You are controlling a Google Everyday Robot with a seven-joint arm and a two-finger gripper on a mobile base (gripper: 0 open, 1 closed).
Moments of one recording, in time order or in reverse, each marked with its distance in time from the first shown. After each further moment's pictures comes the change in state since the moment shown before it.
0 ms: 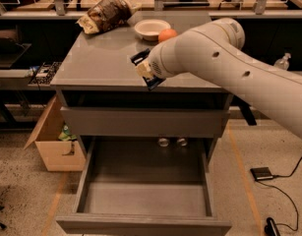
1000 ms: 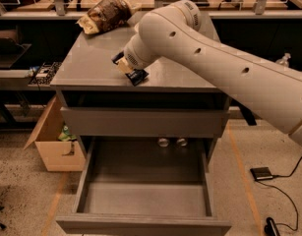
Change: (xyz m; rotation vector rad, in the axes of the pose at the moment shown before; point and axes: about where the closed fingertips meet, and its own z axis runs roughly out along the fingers) arm -0.032 0.023 0.065 -0.075 0.119 -0.117
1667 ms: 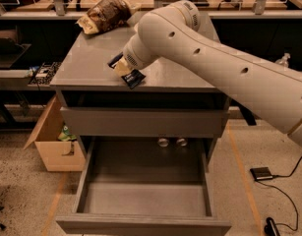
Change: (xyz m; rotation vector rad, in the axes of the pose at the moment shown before) arm 0.000 0.002 0.002 -0.004 0.002 -0.002
